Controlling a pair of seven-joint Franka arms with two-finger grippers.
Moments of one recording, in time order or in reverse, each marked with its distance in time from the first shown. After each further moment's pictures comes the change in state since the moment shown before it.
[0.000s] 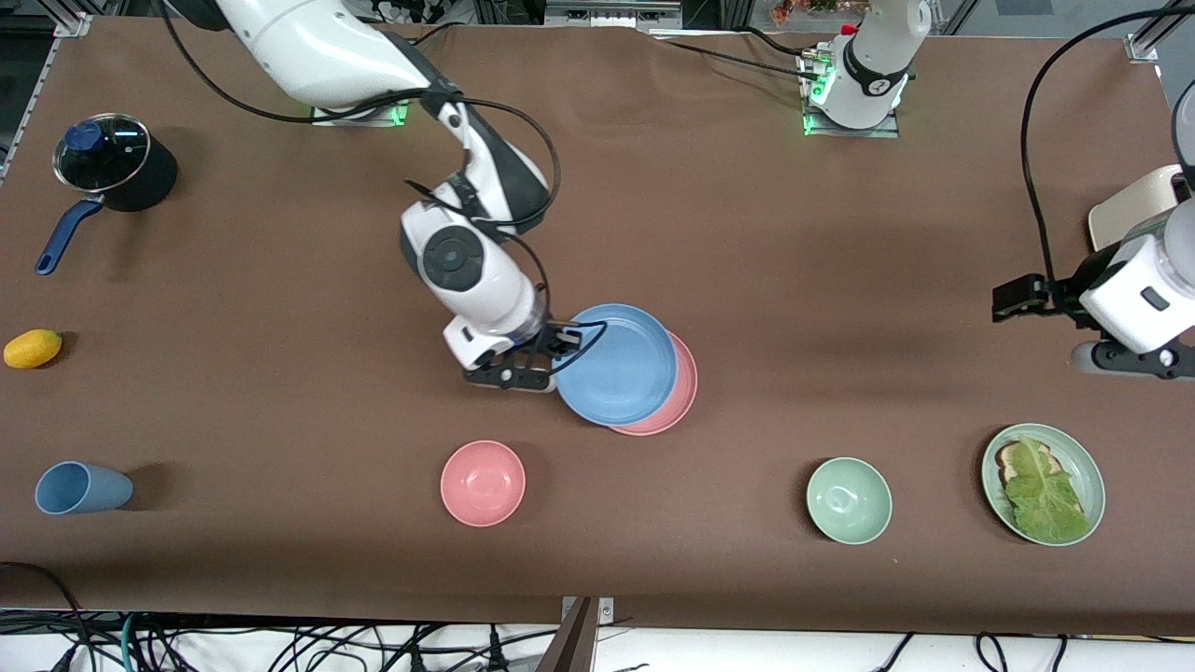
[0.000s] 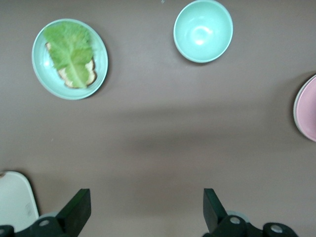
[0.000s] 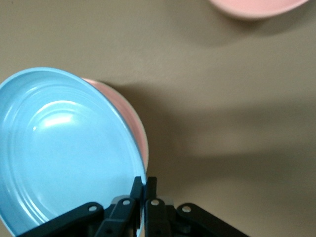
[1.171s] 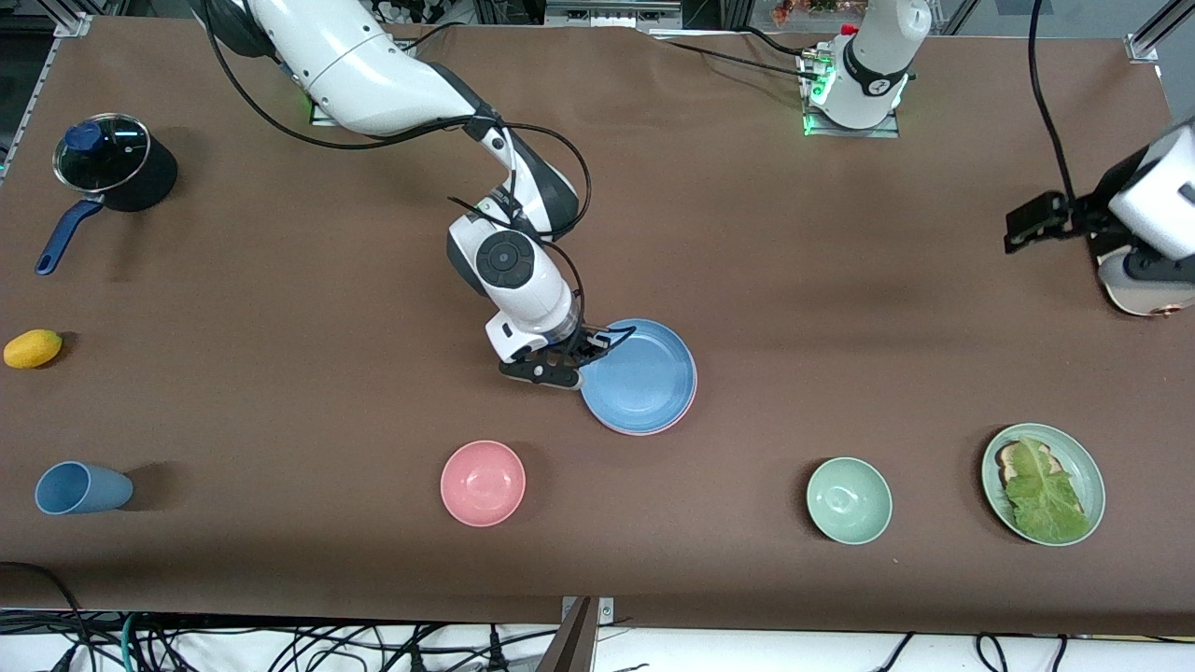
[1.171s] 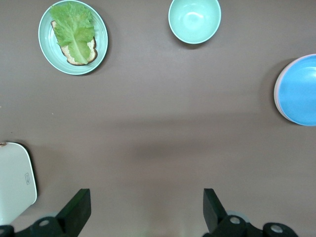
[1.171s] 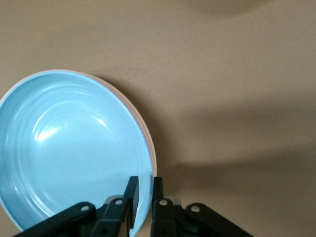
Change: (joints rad) left arm -0.244 -0.221 0.299 -0.124 -0.129 -0.053 0.000; right arm 0.049 0.085 -0.024 0.002 -0.043 0.117 0.113
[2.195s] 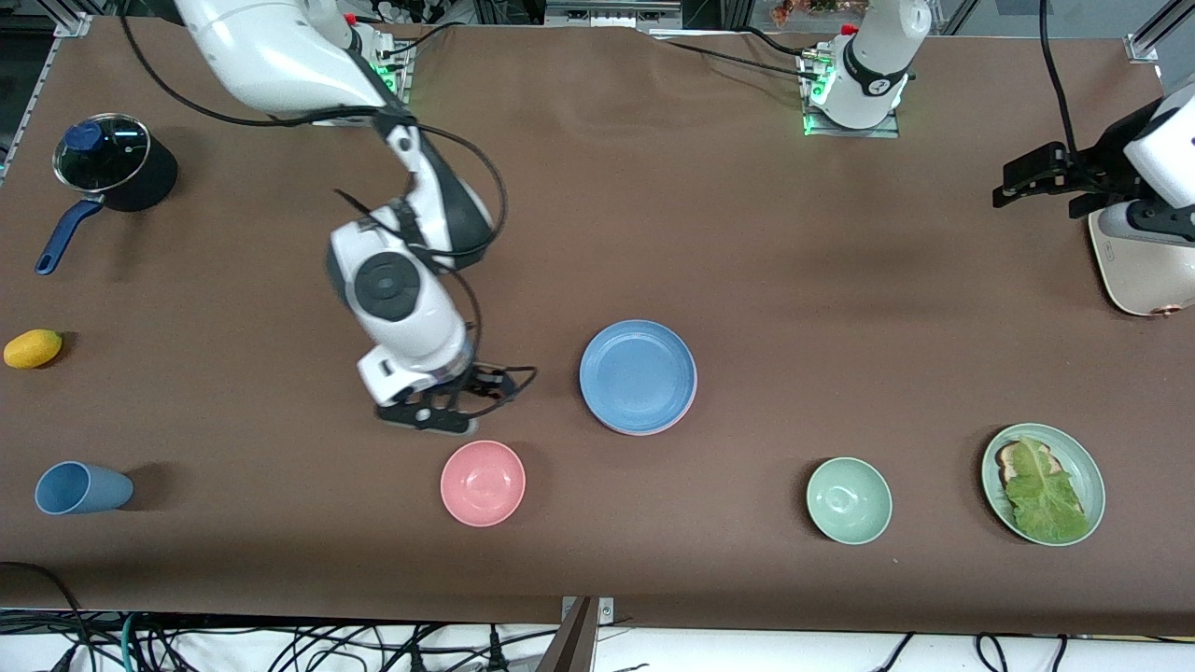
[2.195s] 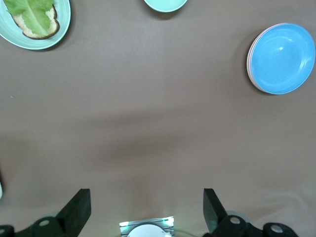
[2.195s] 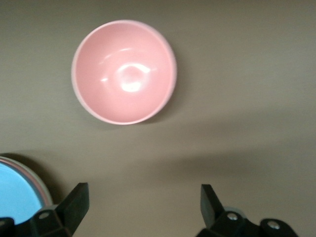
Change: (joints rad) left arm 0.062 -0.099 -0.022 -0.162 -0.107 0.000 0.087; right arm -0.174 -0.164 -0.084 0.062 -0.065 -0.322 -0.279
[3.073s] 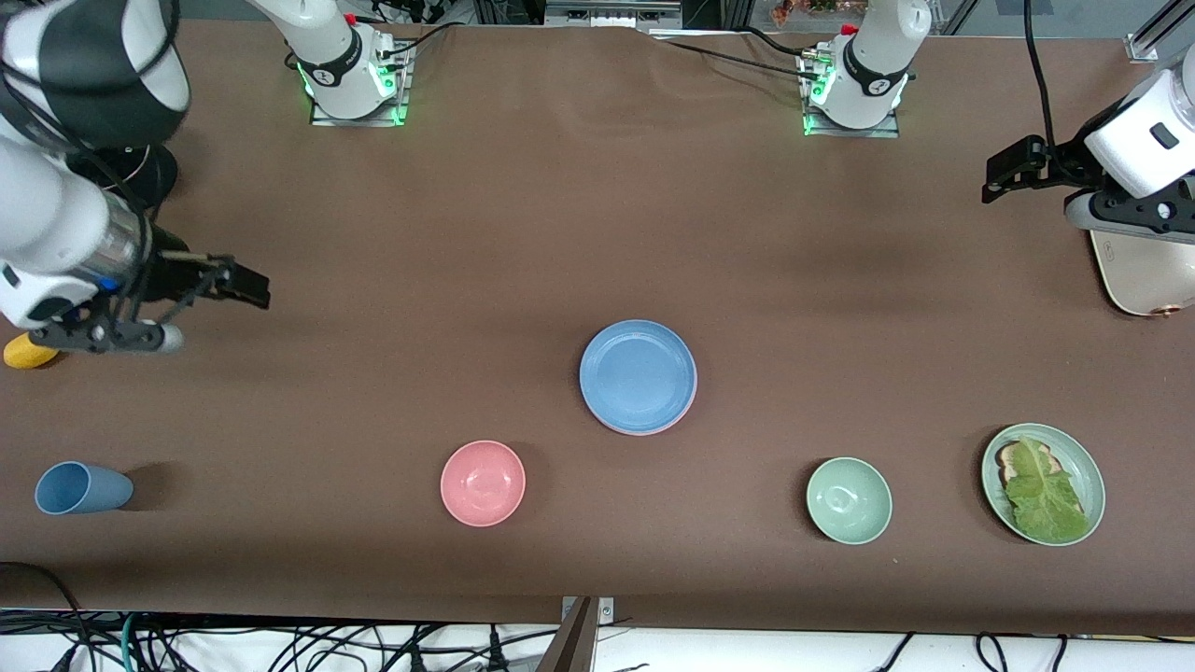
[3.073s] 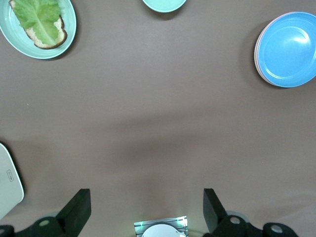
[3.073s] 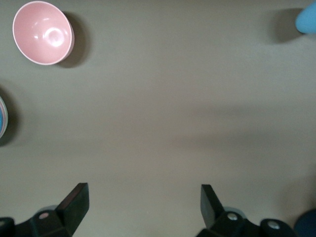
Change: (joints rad) left arm -0.035 -0.010 -0.022 0.002 0.054 0.001 0.003; right arm -0.186 -0.438 -0.141 -0.076 0.145 -0.508 -0.454
